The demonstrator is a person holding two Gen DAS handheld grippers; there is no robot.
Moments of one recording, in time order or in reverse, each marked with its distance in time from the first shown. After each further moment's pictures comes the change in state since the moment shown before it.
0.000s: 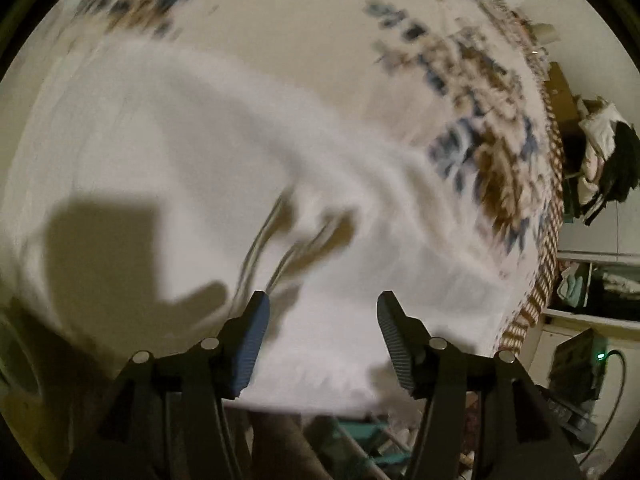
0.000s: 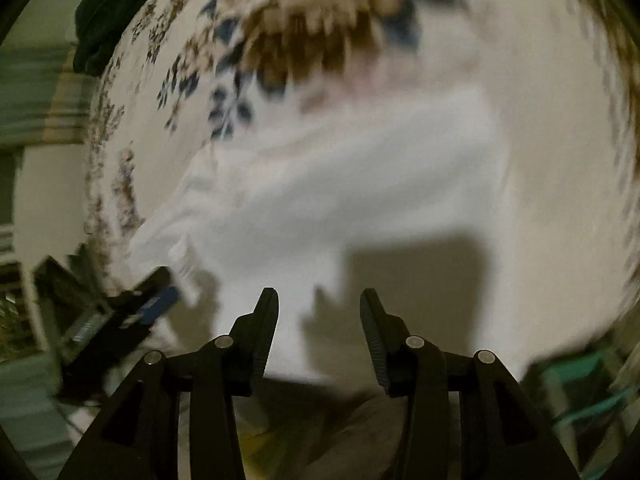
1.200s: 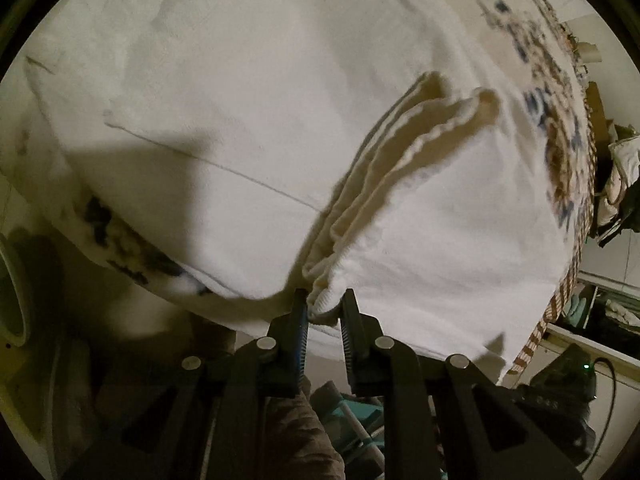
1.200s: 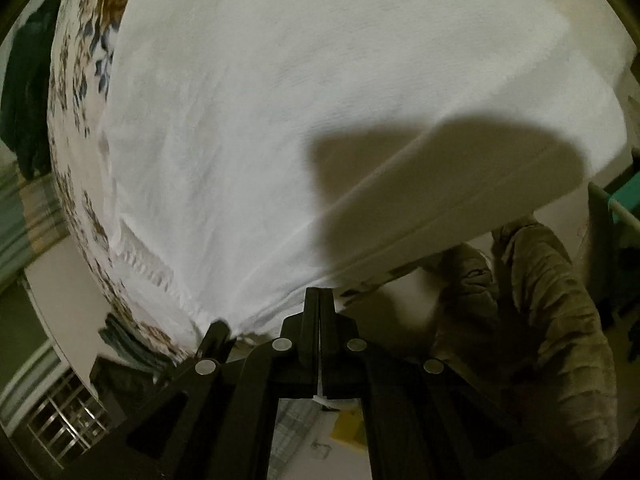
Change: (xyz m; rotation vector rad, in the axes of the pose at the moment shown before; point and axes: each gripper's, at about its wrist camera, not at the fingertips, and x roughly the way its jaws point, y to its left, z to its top) left arm 0.035 0.056 -0.048 -0.114 0.061 0.039; right arm 0.078 -0.031 -0.077 0.375 0.095 0.003
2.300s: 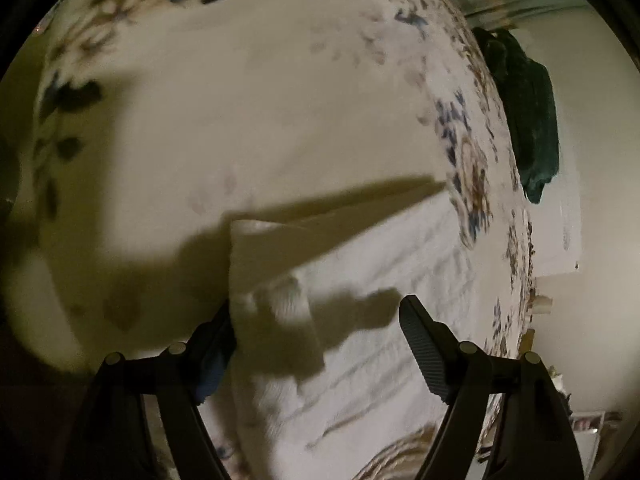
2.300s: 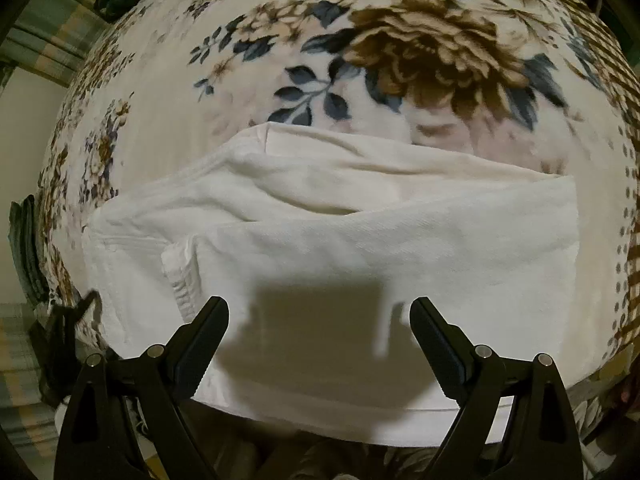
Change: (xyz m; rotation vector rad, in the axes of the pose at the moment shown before) left arm -0.052 0.164 0.080 -0.603 -0.569 -0.349; right arm -0.037 0.163 0.029 -0.663 -0.328 -0.291
